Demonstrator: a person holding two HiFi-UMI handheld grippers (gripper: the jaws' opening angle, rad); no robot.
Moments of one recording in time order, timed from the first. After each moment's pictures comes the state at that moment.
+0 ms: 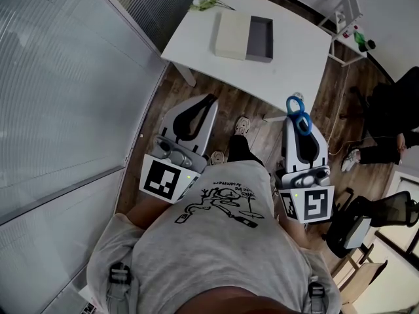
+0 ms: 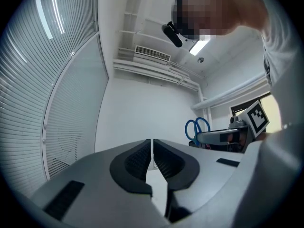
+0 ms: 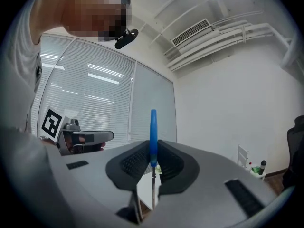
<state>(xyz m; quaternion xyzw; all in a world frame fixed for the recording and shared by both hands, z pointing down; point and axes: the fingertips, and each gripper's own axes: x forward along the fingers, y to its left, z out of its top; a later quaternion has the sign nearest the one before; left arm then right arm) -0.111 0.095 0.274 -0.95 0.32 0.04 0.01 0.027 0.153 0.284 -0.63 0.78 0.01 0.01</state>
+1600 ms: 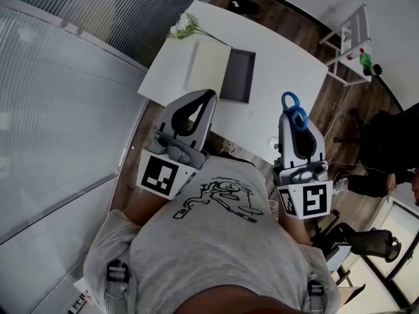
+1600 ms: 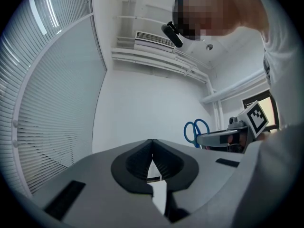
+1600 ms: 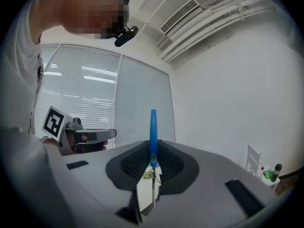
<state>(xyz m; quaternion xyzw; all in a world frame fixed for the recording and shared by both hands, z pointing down) 0.065 -0.111 0.270 -0.94 0.35 0.03 0.02 0.199 -0.061 0.293 -0.59 0.81 -0.02 0.01</state>
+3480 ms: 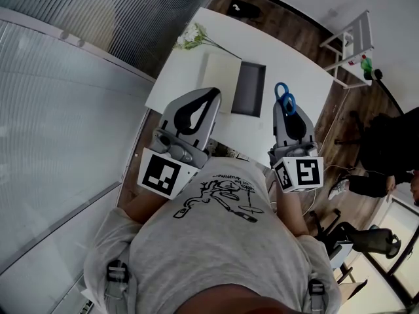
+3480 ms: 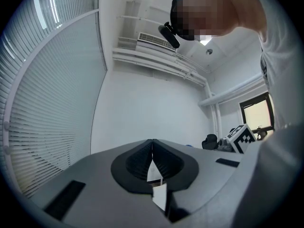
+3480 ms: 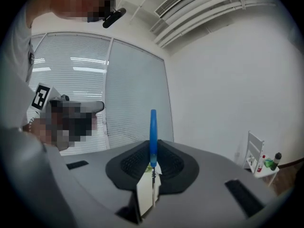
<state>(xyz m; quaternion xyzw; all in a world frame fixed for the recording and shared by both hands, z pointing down) 0.024 -0.180 0.266 -0.95 0.32 0.02 0.00 0.164 -0.158 0.354 -0.61 0.79 -0.08 -0.03</state>
